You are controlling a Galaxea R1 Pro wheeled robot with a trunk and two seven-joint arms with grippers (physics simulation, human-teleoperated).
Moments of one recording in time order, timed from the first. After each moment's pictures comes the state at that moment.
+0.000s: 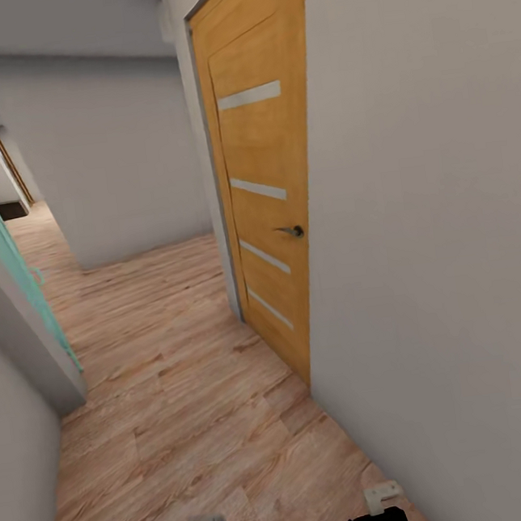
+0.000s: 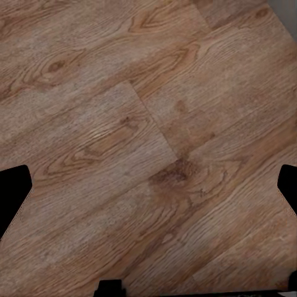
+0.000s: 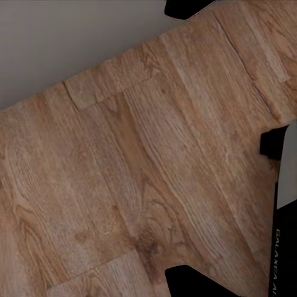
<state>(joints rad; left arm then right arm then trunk) -0.45 -0.02 -0.20 -0.10 0.21 -0.18 -0.03 -0.41 0.10 0.11 -0.26 0.04 0.04 -0.14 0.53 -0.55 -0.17</state>
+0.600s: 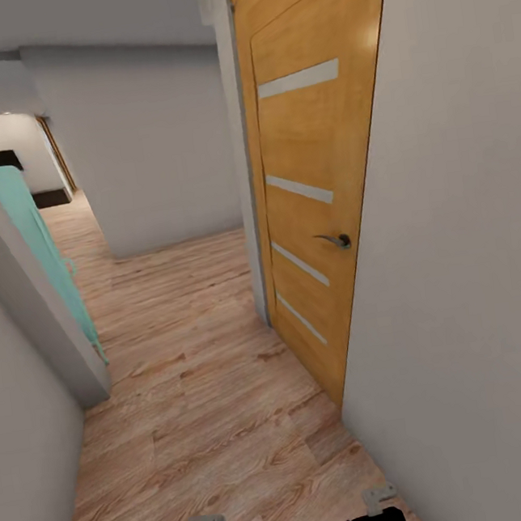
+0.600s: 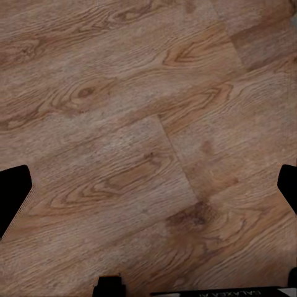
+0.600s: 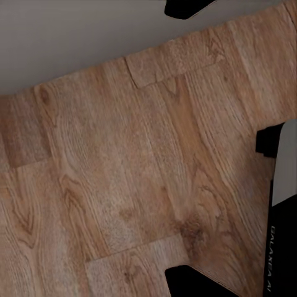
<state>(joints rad) -0.45 -0.02 -0.20 -0.10 0.22 -0.18 -0.03 -0.41 0.10 0.11 -0.26 0.04 0.04 -0.14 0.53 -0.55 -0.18</state>
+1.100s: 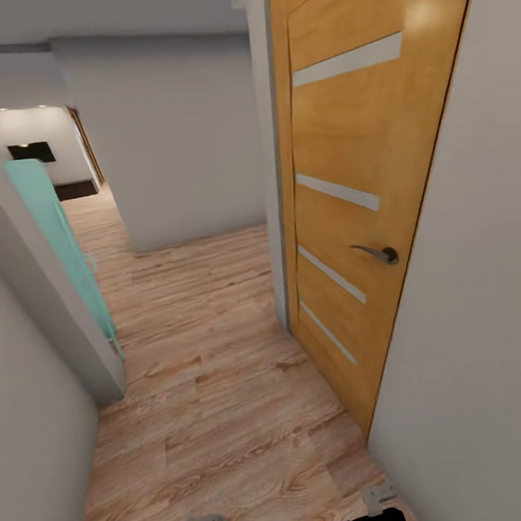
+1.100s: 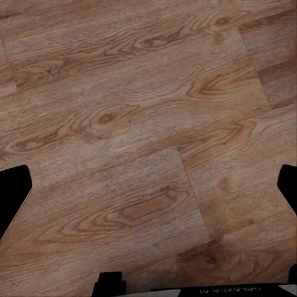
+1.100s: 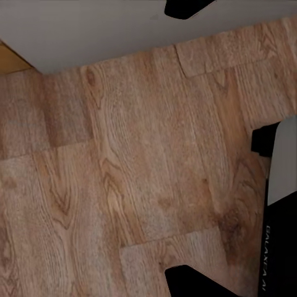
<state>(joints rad) -0.45 -0.02 -0.20 -0.10 0.22 -0.18 -0.03 -0.41 0.10 0.11 -0.26 0.04 0.04 -0.14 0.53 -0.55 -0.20</state>
